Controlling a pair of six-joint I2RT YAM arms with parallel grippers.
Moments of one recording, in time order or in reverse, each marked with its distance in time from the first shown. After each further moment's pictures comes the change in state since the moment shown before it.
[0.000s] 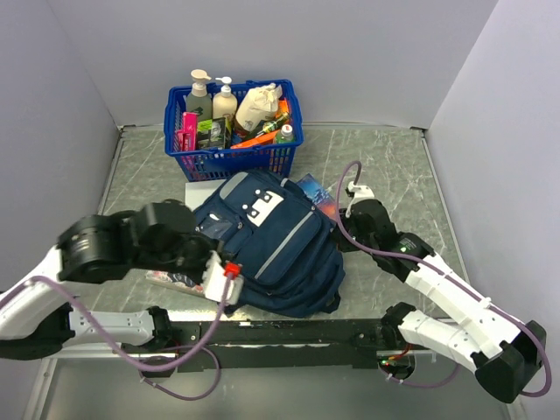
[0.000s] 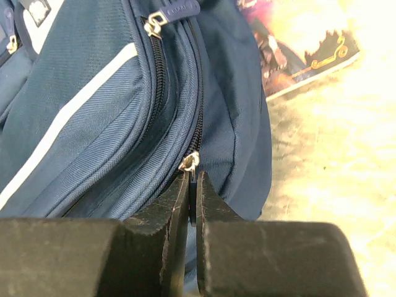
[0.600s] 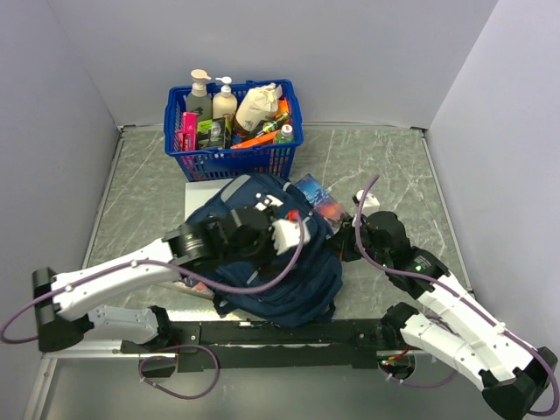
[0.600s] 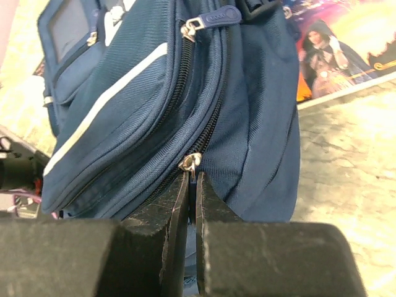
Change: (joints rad) left arm 0.066 0.127 -0.447 0.665 -0.172 -0.603; right arm -0.002 -0.177 -0.089 0.062 -0.166 0.037
